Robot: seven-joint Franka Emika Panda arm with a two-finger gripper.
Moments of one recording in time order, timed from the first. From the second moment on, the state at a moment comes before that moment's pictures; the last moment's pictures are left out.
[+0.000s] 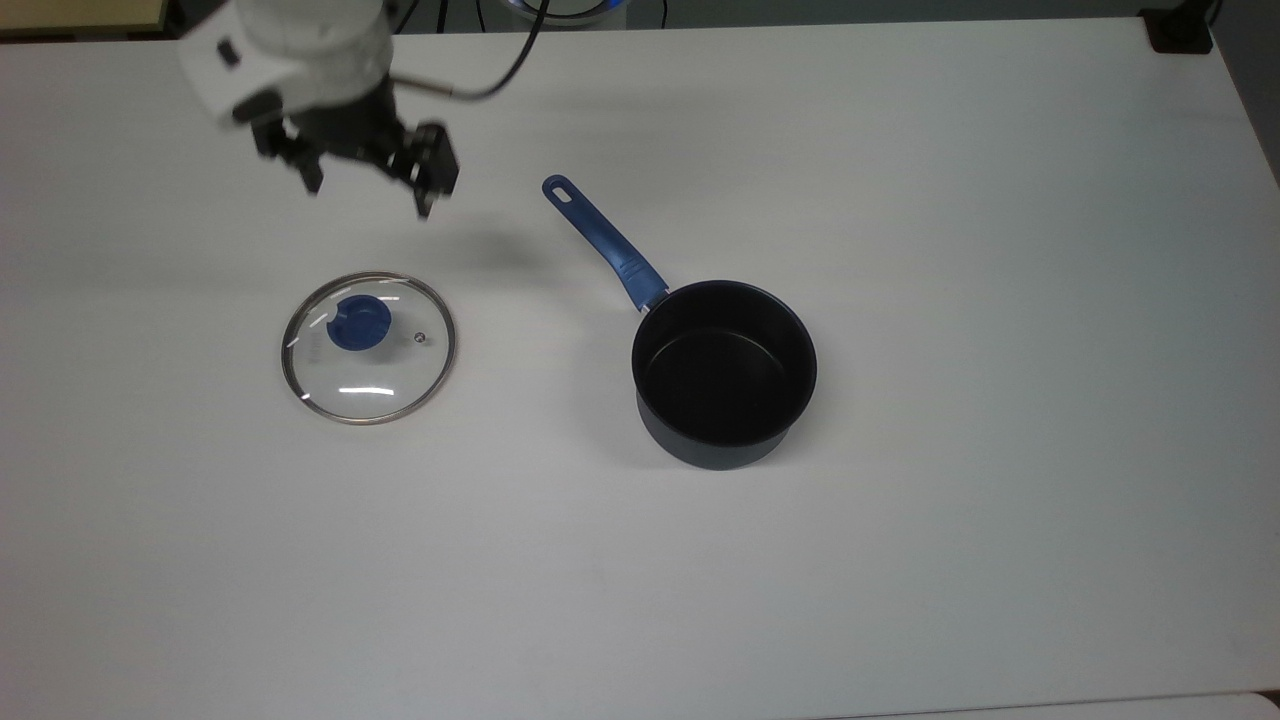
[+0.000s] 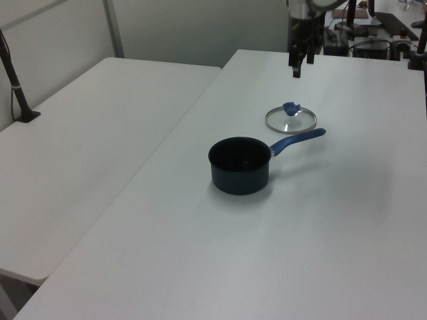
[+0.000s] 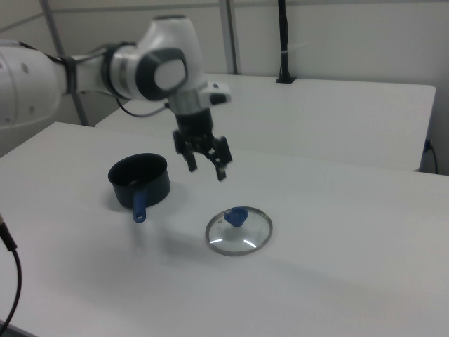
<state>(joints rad) -0.01 0.24 -0.15 -1.60 -0.06 1.85 0.03</state>
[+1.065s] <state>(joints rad) -0.07 0.52 -0.14 -1.60 -0.06 2.10 0.20</state>
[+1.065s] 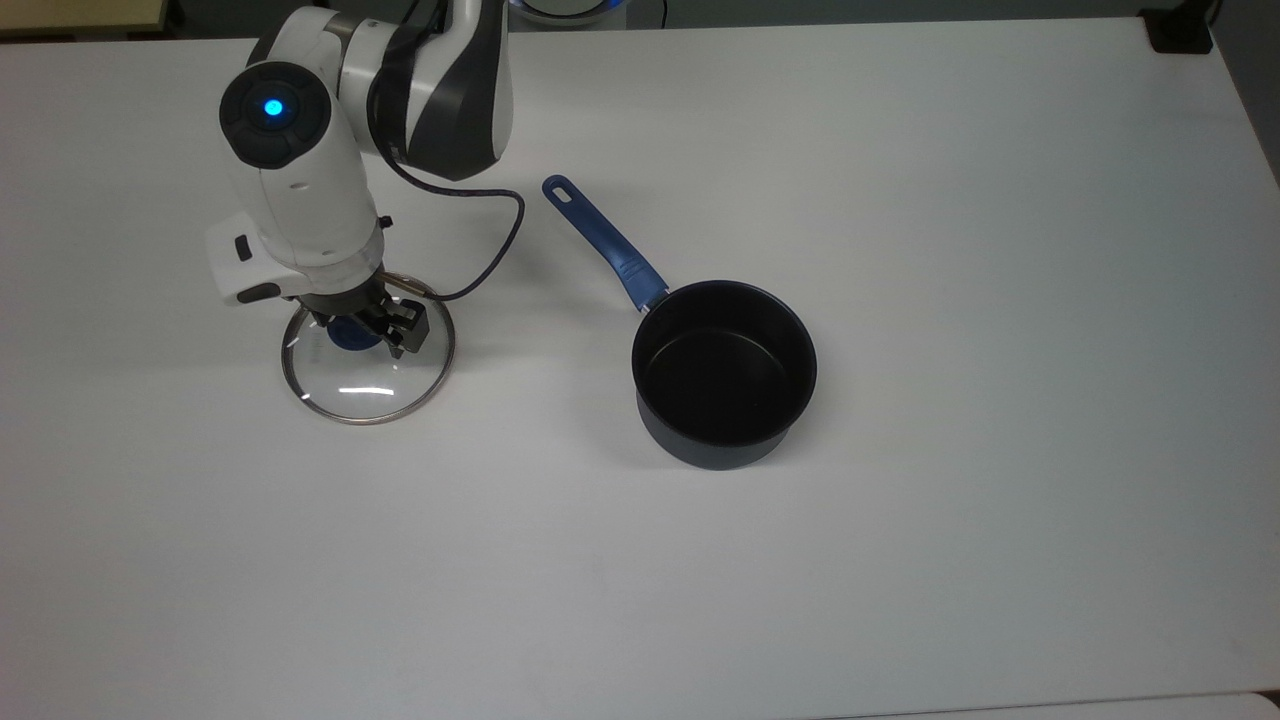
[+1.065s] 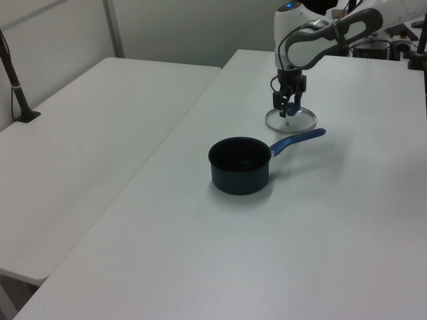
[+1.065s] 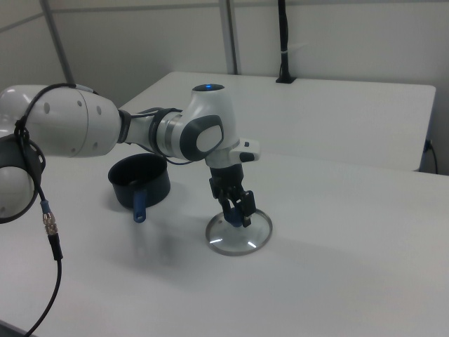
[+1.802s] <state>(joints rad) -0.06 0.50 -0.14 -1.50 -0.06 1.95 0.15</state>
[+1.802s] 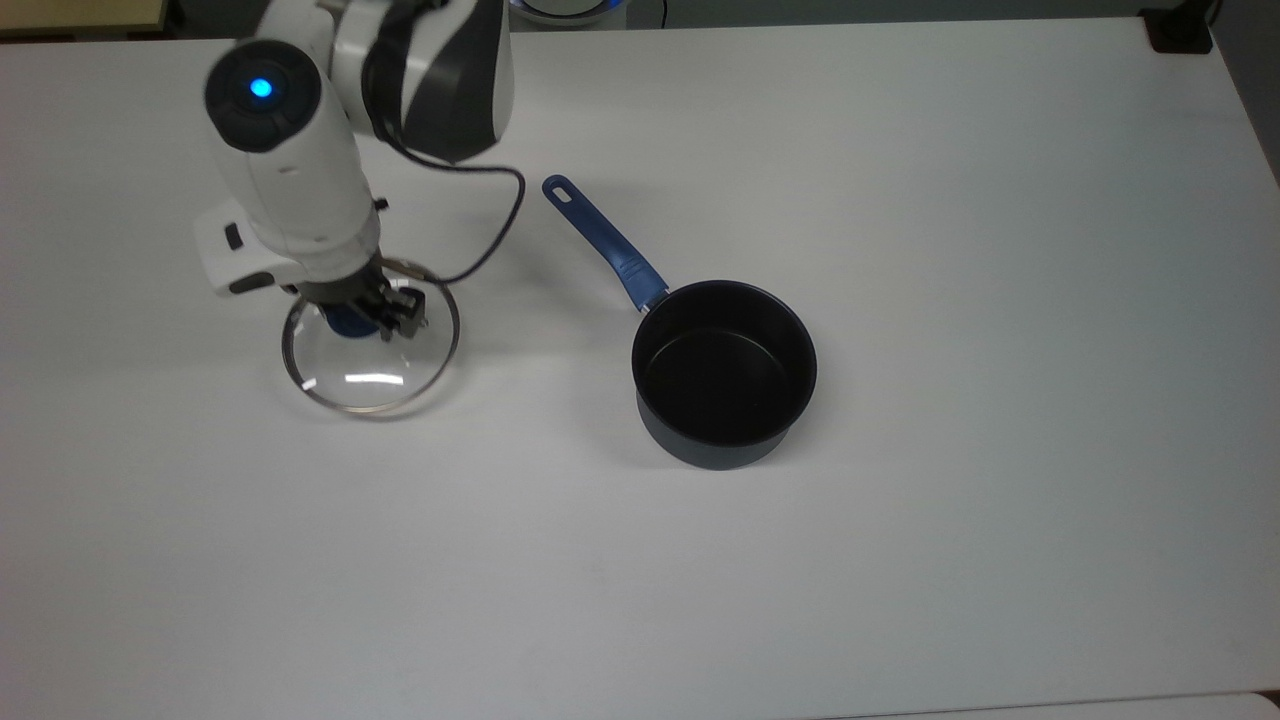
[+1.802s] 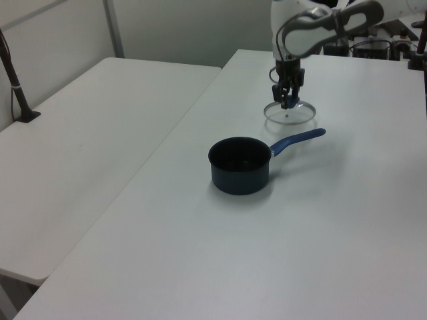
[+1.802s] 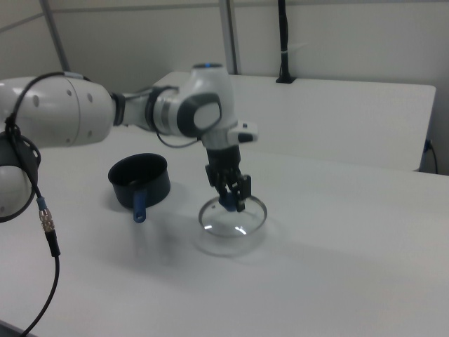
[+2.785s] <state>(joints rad) 0.34 0.49 -0.13 -1.32 -0.06 1.83 0.28</state>
